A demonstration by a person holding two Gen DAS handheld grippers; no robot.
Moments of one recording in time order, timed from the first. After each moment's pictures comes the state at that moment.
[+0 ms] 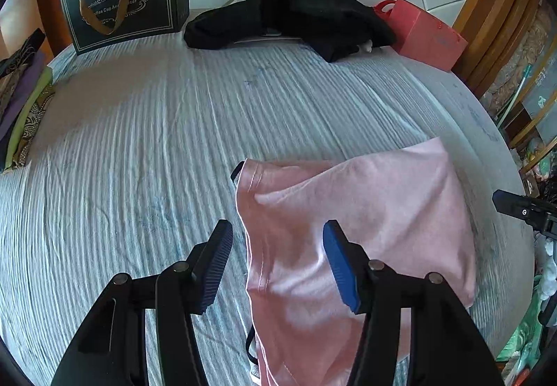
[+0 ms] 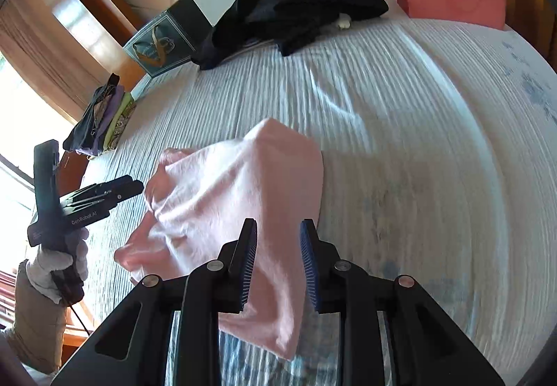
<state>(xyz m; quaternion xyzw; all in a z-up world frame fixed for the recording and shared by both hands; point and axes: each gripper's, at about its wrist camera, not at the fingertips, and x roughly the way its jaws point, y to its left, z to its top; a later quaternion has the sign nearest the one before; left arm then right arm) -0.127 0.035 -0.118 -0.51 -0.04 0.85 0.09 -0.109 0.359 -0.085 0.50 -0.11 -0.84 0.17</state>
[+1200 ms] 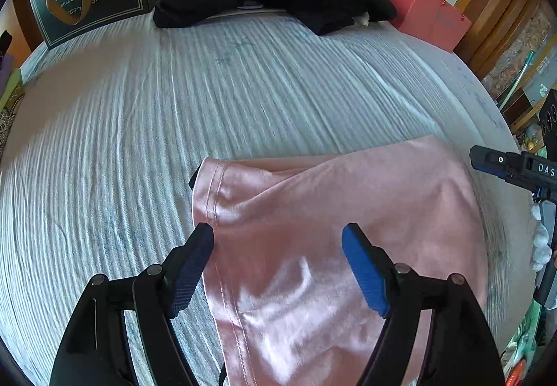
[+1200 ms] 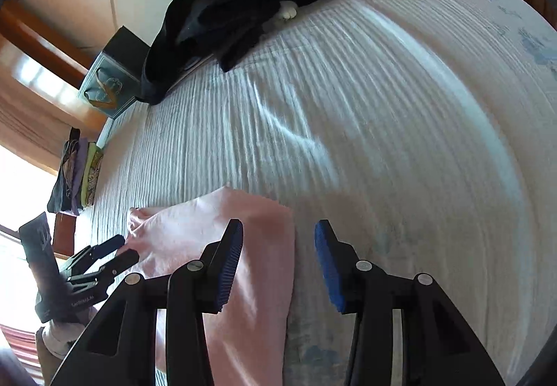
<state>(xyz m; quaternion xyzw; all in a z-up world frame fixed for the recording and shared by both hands) -0.150 0.063 -0.158 -0.55 -0.02 0.83 0.10 -0.171 0.400 -0.128 0.53 -0.20 -0.82 0.08</state>
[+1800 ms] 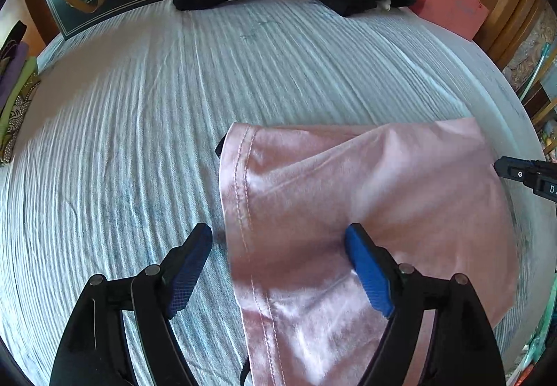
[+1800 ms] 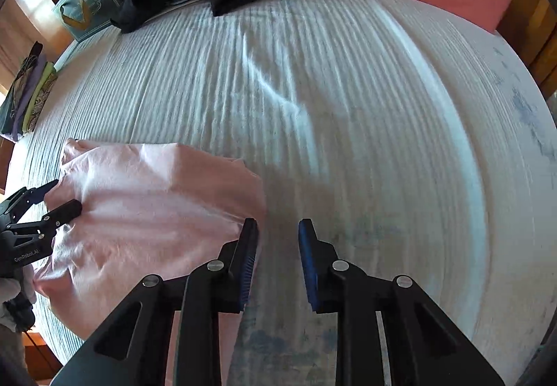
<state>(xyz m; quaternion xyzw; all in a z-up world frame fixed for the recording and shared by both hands) -0.129 0.053 -0.168 -0.55 -0.01 0.83 0.07 -0.155 0.367 -0.142 0.57 -0.05 -0.81 0.08</state>
